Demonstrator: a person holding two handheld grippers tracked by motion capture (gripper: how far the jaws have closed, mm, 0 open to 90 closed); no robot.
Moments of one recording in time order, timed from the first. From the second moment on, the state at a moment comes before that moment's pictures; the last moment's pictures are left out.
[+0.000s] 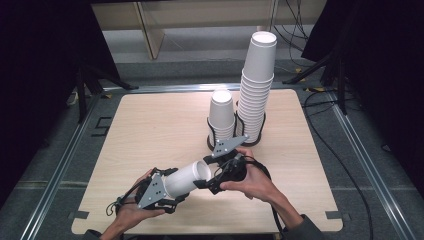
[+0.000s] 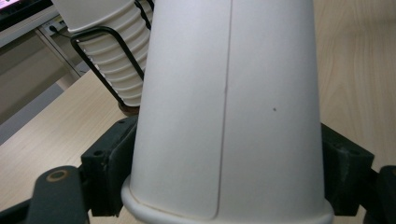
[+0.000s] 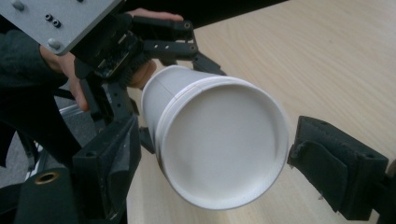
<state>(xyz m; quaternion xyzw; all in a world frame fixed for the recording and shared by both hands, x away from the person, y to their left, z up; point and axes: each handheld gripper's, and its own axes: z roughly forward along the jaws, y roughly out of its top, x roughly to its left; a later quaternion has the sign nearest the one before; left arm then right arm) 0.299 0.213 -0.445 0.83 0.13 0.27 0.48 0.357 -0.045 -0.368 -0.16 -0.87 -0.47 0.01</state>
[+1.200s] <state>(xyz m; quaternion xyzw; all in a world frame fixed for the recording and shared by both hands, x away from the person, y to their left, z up) 0.298 0.210 -0.449 0.81 0.13 0.25 0.52 0.370 -0.045 -0.387 -0.18 -0.84 -0.50 0.11</state>
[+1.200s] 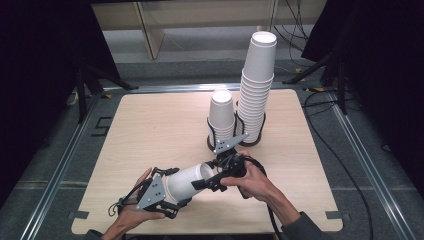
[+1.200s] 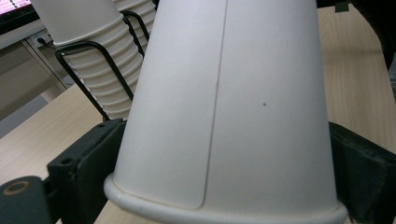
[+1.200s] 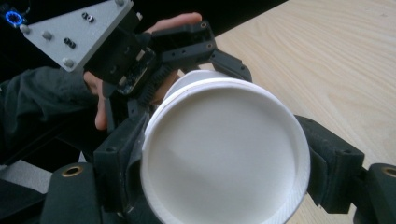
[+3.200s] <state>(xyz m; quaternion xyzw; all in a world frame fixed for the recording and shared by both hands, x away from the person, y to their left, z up) 0.300 0.212 -0.444 0.83 0.12 0.20 0.51 0.341 -0.033 -0.357 -0.09 -0.93 -0.36 -0.05</state>
